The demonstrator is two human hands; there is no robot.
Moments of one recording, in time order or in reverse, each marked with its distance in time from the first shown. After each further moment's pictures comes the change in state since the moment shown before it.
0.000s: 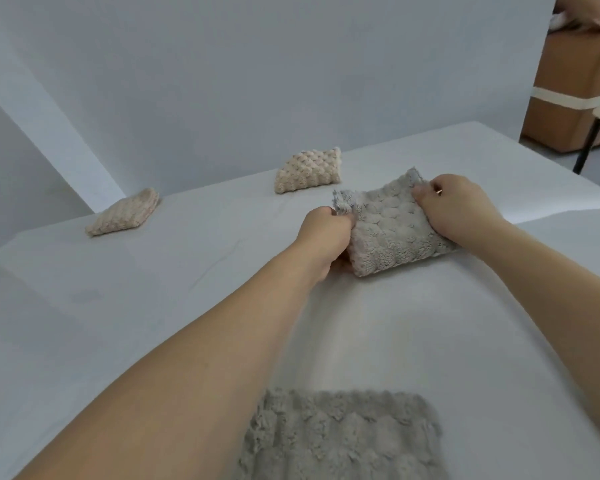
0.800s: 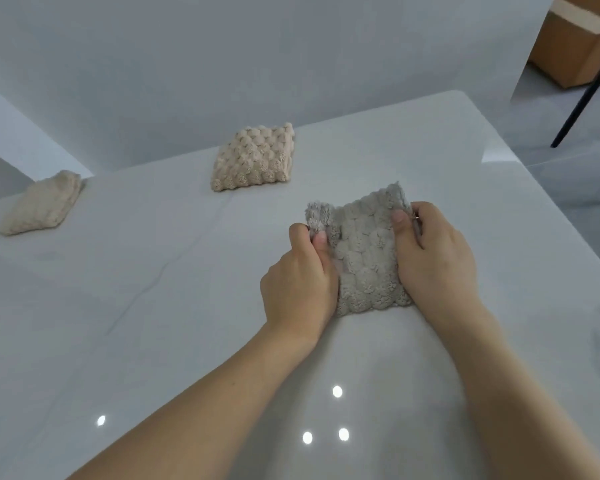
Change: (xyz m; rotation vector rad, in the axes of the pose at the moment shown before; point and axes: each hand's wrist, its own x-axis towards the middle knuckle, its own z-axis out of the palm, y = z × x) left_hand 0.019 -0.001 0.069 0.821 0.361 0.332; right_hand 0.015 0.033 -0.015 0.062 0.030 0.057
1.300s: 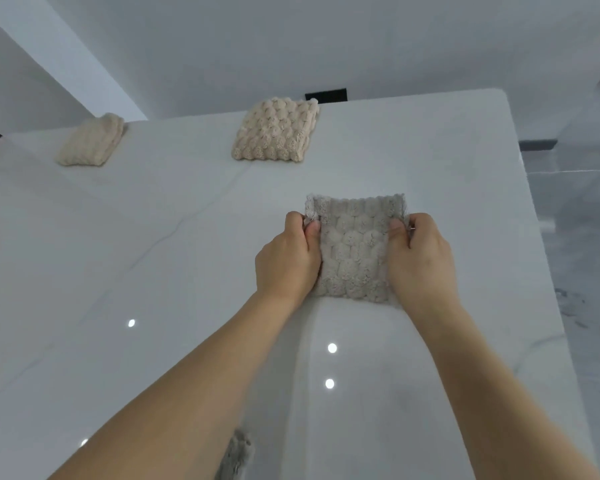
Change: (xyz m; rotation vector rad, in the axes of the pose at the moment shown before) left_hand 0.005 0.023 -0.003 0.054 -0.131 -0.243; right_hand 0.017 -0.002 -0.034 0.058 -0.301 0.151
